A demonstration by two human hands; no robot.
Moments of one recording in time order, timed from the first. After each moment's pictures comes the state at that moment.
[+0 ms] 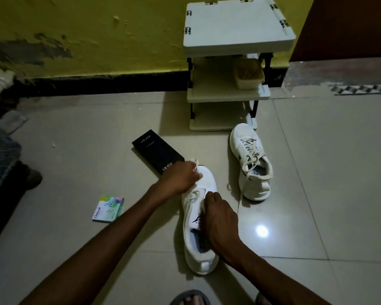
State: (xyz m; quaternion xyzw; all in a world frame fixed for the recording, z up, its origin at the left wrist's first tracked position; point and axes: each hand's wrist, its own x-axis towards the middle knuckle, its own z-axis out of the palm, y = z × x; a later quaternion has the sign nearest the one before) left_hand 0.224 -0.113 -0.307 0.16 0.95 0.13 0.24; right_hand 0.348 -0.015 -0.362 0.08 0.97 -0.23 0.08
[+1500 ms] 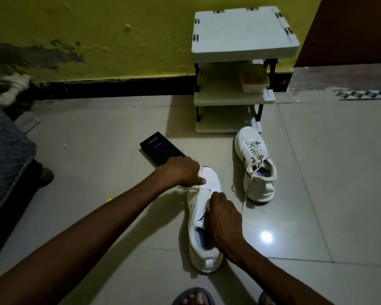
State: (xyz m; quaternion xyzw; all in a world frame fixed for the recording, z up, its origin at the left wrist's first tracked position) left_hand 0.222 -0.112 -0.262 0.26 0.92 -0.12 0.26; right_hand 0.347 -0.016 -0.365 0.09 0.97 -0.22 0.08
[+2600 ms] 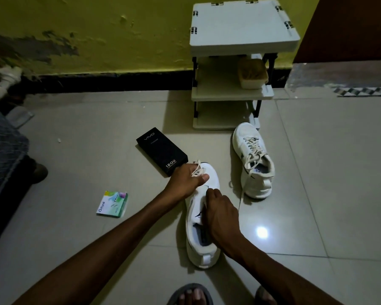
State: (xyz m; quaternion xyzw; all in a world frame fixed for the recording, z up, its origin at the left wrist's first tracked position) left_hand 0.249 -0.123 -0.332 0.08 0.88 0.44 0.17; right_hand 0.345 -0.016 -0.369 0.06 0.97 -0.21 0.07
